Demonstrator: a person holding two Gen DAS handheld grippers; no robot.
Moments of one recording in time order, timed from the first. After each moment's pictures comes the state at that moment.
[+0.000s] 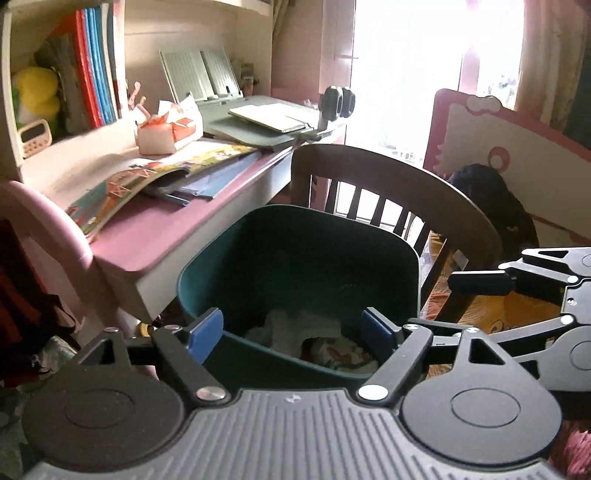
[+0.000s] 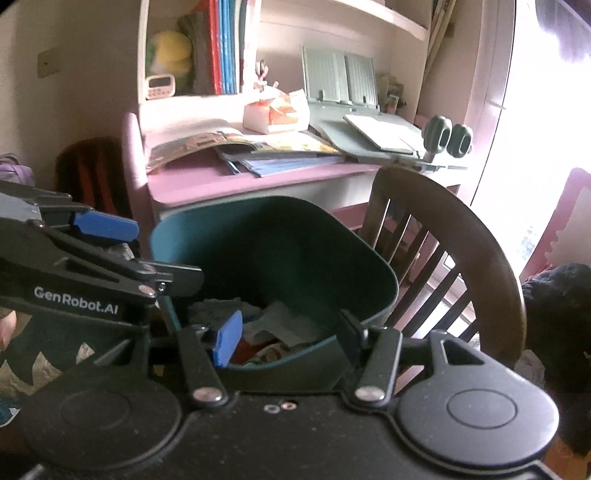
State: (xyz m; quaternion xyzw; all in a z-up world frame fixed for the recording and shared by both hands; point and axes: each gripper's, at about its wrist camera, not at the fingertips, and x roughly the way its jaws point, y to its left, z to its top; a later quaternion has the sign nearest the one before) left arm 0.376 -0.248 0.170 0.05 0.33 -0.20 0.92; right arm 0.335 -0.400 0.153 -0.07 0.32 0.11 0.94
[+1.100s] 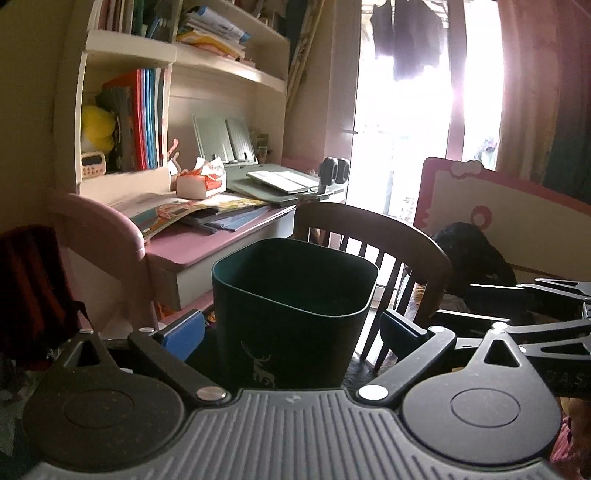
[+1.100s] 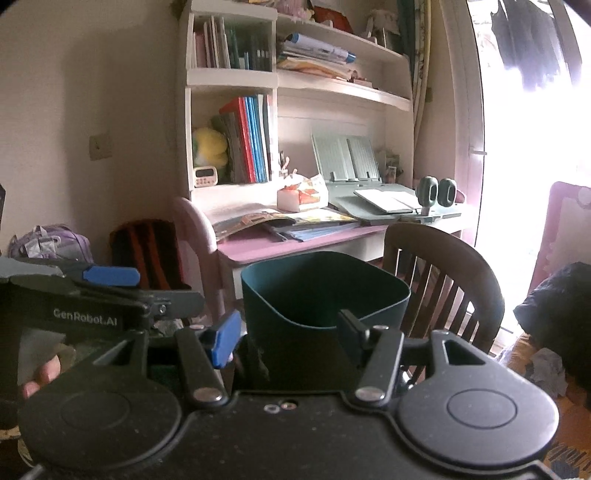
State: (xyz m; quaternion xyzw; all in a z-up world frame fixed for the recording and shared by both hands) left arm 0.228 -0.195 0.176 0.01 0.21 -0.19 0.96; right arm 0.186 -0.393 0.165 0.00 0.18 0.13 0.98
